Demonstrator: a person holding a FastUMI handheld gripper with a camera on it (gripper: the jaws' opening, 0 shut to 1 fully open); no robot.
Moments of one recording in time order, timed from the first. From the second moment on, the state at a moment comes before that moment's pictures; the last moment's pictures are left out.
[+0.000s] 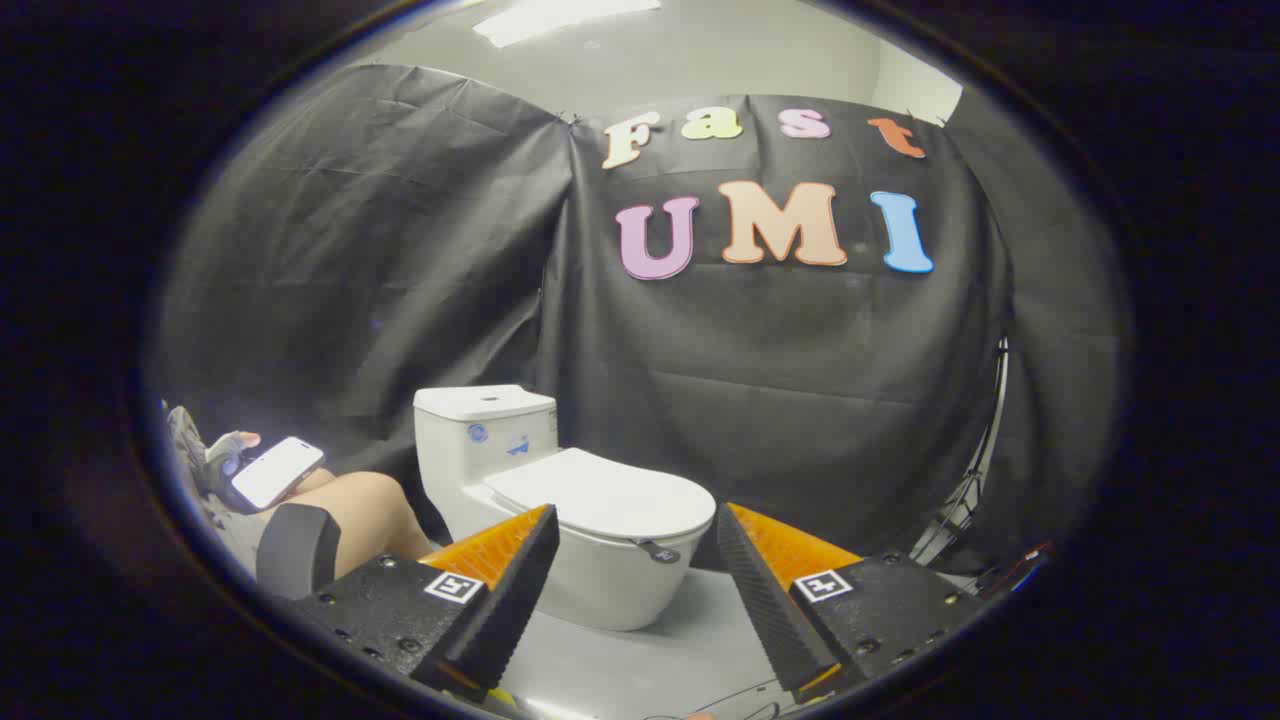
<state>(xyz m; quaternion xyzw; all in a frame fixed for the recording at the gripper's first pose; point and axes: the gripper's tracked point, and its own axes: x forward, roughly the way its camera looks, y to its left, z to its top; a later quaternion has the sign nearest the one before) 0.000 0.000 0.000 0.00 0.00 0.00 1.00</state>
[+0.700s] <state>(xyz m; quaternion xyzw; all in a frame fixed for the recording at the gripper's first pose) -0.002 -0.005 -0.023 0.01 0.03 -0.02 1.00</state>
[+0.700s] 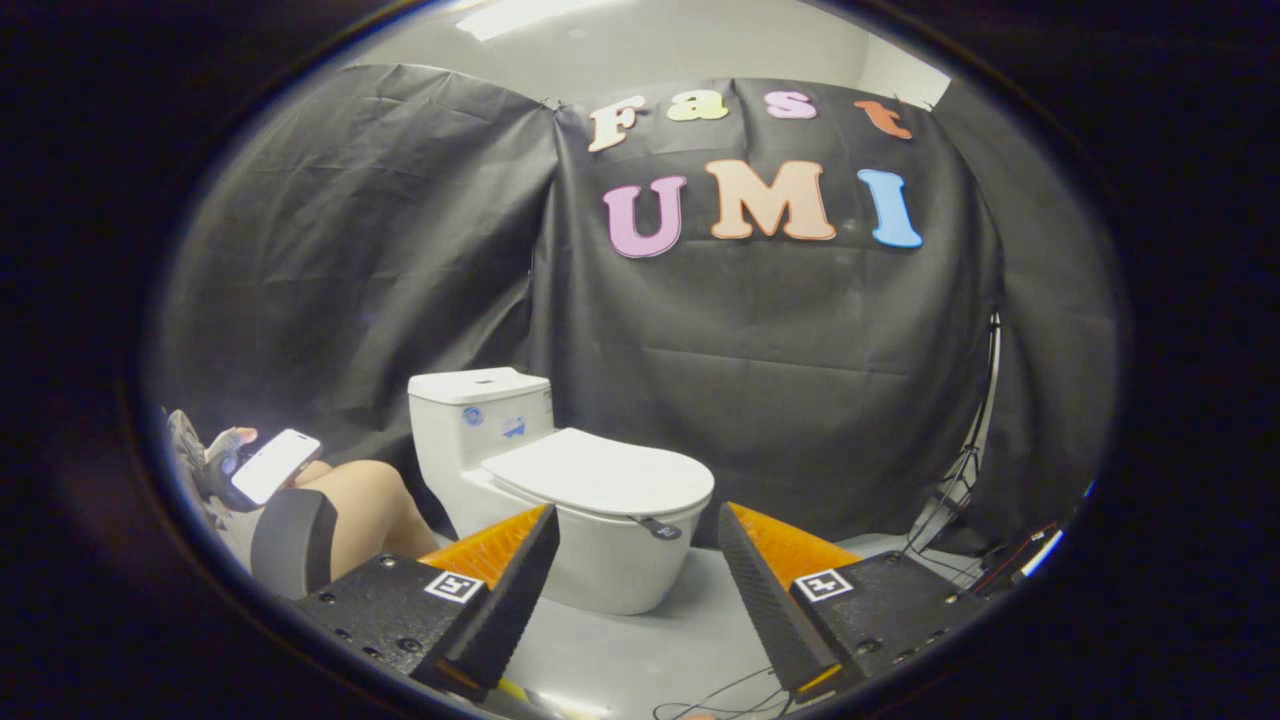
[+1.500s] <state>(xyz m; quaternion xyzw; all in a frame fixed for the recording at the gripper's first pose) 0.024 -0.033 0.017 0.02 0.01 -0.03 1.00</state>
